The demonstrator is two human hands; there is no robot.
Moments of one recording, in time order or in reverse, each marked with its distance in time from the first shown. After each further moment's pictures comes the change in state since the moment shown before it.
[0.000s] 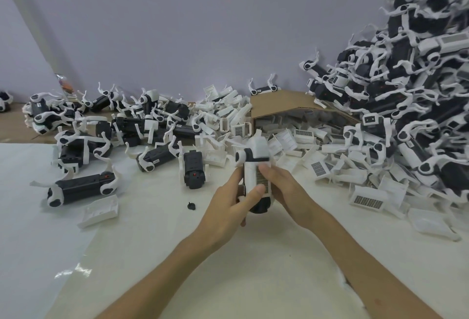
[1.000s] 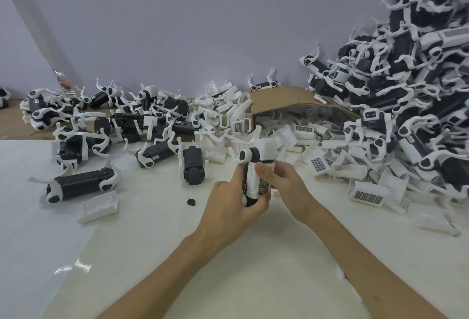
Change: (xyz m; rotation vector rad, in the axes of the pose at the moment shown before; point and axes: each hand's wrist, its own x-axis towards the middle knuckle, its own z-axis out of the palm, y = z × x) left_hand -0.001 0.003 0.007 0.402 0.125 0.109; right_hand -0.001 -0.004 0.006 -0.052 0.061 -0.105
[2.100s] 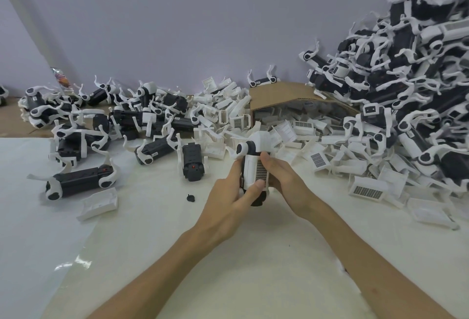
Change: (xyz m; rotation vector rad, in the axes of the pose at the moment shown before) left_hand -0.002 -0.010 -0.001 -0.230 -0.090 -0.089; right_hand 0.003 0.007 -0.003 0.047 -0.043 0.073
